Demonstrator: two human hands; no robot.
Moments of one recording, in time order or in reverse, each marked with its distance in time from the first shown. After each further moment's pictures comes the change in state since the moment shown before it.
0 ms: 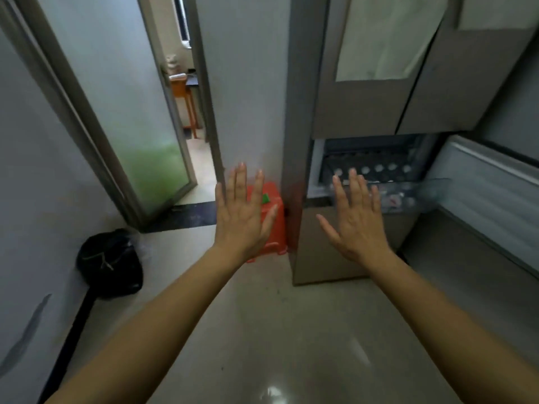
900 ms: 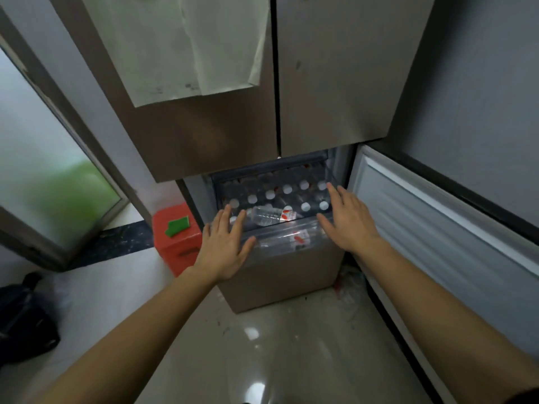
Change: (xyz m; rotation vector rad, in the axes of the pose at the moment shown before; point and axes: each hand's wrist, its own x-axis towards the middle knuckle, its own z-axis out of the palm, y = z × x) left_hand 0.252 0.272 0.256 -0.048 -0.532 0.053; right_hand 0.136 0.445 0.107 0.146 -0.335 0.257
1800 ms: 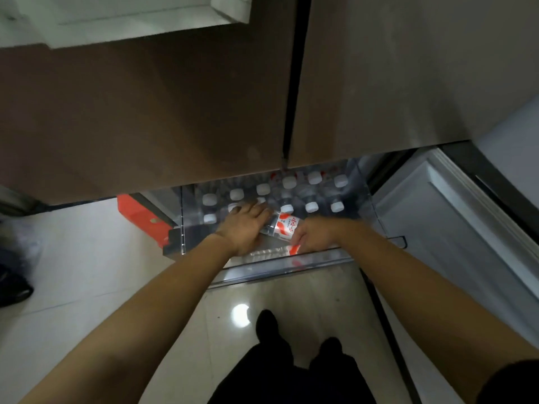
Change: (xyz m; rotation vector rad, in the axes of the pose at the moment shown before) left_hand 0.230 -0.019 0.125 0.148 -0.432 0.252; right_hand 0.190 0.011 0.118 0.191 -1.108 -0.110
